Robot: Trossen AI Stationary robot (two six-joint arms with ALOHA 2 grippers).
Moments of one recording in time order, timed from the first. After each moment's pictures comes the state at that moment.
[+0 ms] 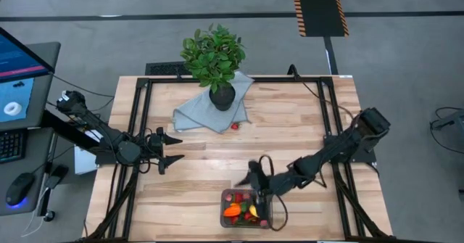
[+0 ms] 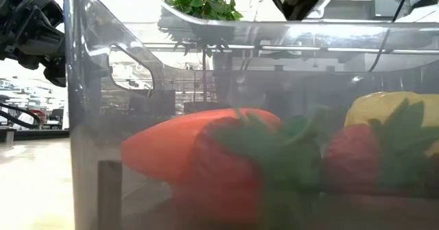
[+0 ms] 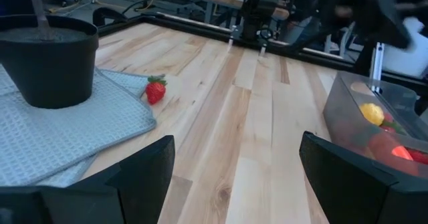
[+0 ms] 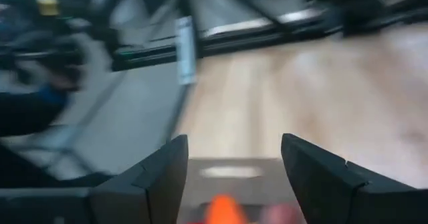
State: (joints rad) left arm -0.63 0.45 0.01 0.19 -0.77 -0.41; right arm 0.56 1.71 0.97 0.38 0.27 0.33
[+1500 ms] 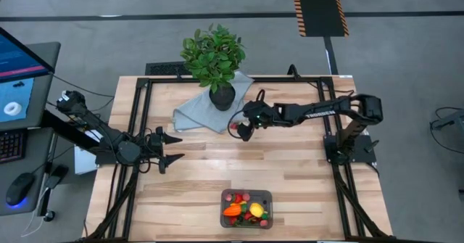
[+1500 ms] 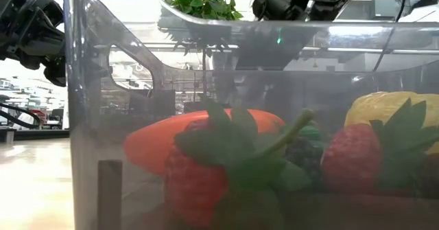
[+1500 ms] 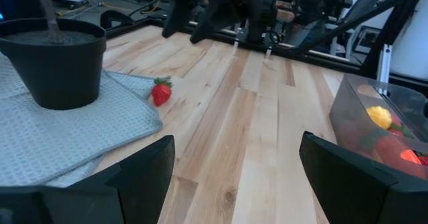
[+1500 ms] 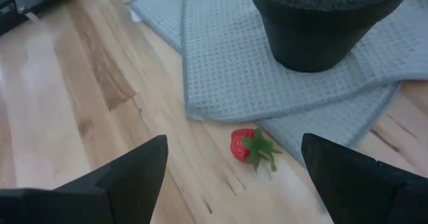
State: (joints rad) left arm -0.63 0.45 0.01 0.19 -0.79 -0.40; right arm -0.15 1.65 0.97 -0.08 0.11 0.39
